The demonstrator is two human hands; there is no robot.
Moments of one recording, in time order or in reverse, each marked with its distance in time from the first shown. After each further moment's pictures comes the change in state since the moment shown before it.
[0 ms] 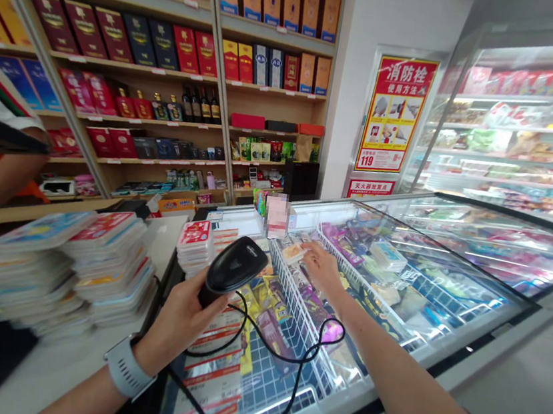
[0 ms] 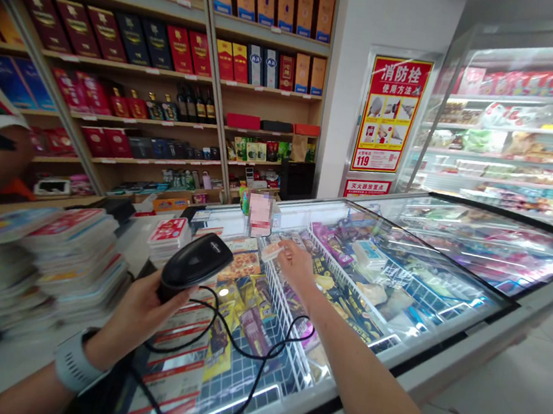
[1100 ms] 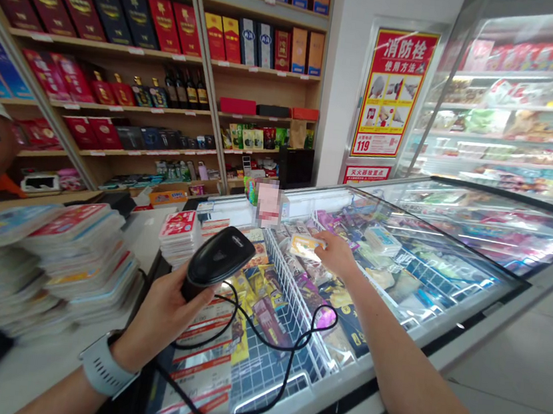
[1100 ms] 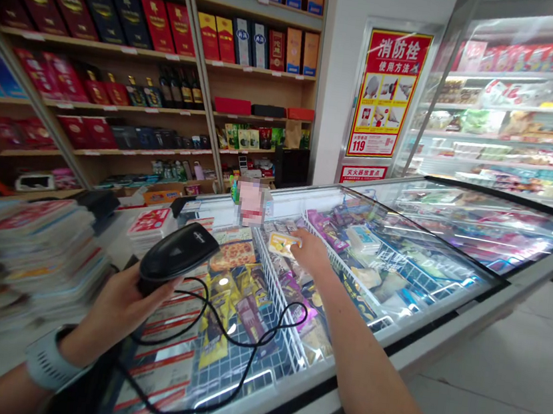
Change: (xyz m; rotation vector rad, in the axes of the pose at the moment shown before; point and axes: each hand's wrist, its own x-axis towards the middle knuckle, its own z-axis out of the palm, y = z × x) left_hand 0.000 0.001 0.001 0.068 0.018 -0.027; right_hand 0.011 0.028 -0.046 -0.484 -0.141 0.144
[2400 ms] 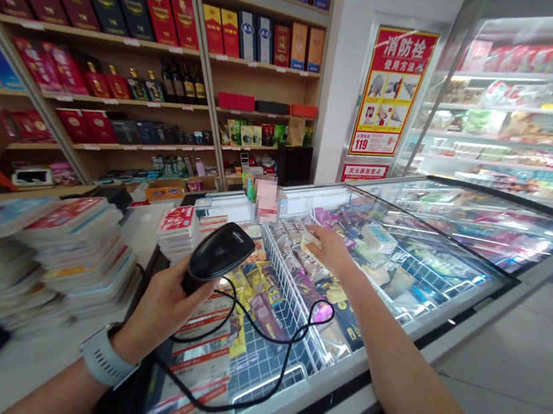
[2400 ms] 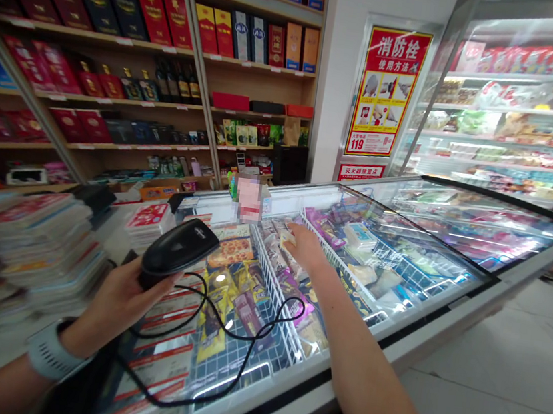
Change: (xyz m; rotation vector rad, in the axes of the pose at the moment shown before) left_hand -0.001 -0.002 0.000 -0.001 -0.028 -0.016; right_hand -0.001 -0.007 -0.004 0.029 -0.032 -0.198
